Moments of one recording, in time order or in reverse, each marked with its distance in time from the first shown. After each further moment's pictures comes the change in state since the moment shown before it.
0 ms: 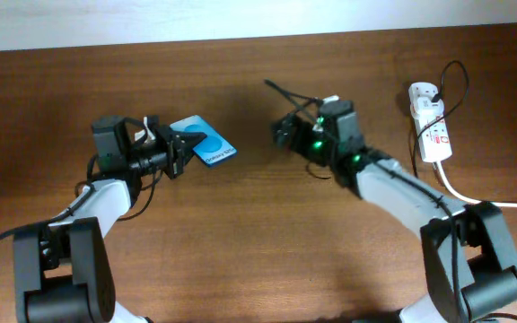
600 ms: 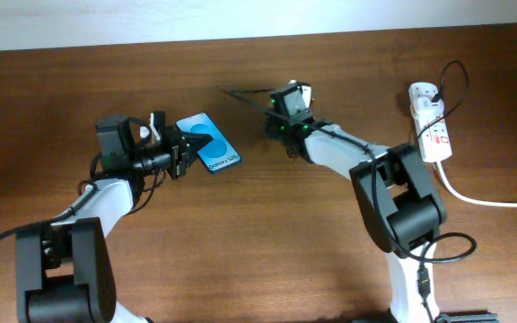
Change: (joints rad) left arm -0.013 0.000 0.002 -0.010 0.038 0.130; right arm 0.117 0.465 0.415 -0.121 0.424 -0.268
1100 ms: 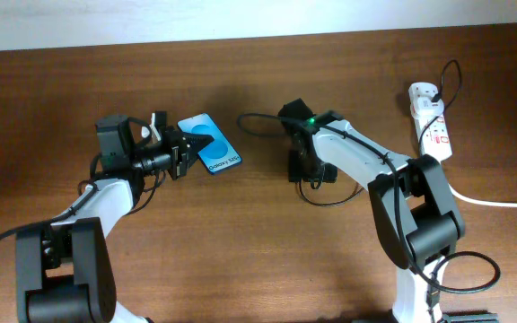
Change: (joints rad) left arm 0.000 0.000 0.000 0.000 0.030 0.000; right arm -0.008 -0.124 0.012 -0.766 -0.108 -0.016
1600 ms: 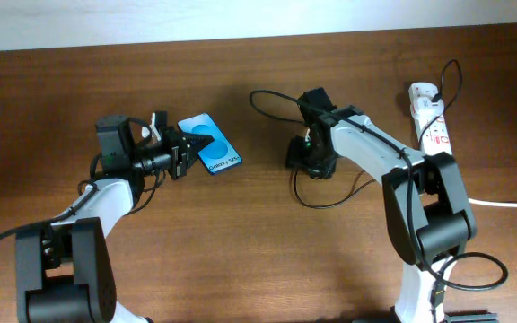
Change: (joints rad) left arm 0.000 0.000 0.000 0.001 0.004 0.000; right arm -0.086 -0.011 -0.026 0.137 -0.311 0.083
